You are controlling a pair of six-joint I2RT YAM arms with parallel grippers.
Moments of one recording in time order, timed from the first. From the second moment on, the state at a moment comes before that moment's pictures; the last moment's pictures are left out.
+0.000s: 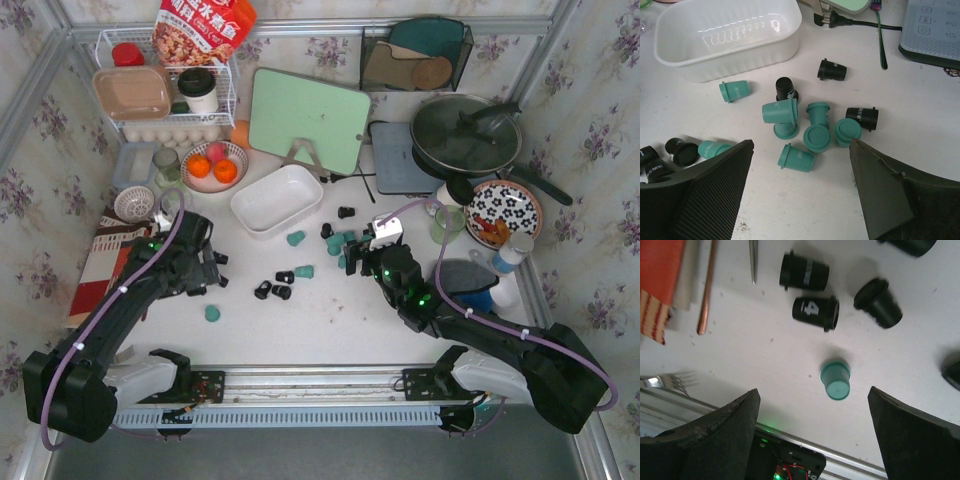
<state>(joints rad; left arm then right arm) -0.32 1.10 0.85 -1.02 -0.29 -0.60 0.76 1.08 0.41 0.43 0.39 0.17</state>
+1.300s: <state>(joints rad) -0.33 1.16 0.65 -0.78 -0.12 -0.60 0.76 1.13 0.44 0.42 0.37 0.17</state>
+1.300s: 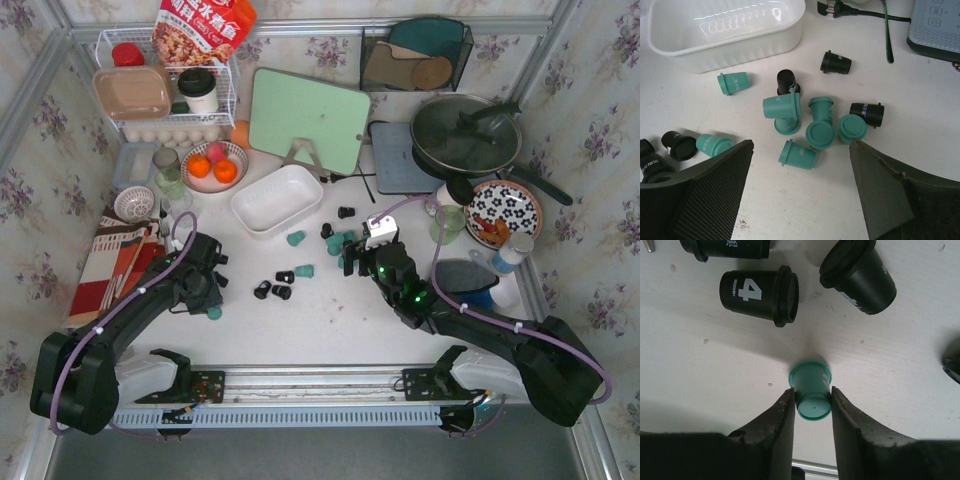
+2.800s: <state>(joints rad) -0.37 1.73 1.37 -0.36 -0.15 -0.29 0.76 1.12 0.39 0.46 0.53 0.18</state>
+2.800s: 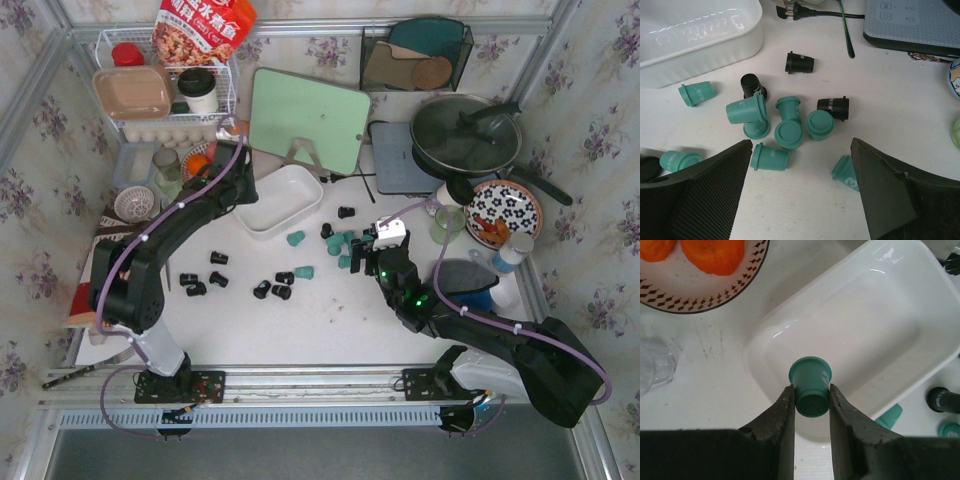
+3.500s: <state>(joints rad) -0.37 1.92 1.49 -0.35 -0.18 -0.28 0.76 1.18 0.41 0.46 0.53 0.17</state>
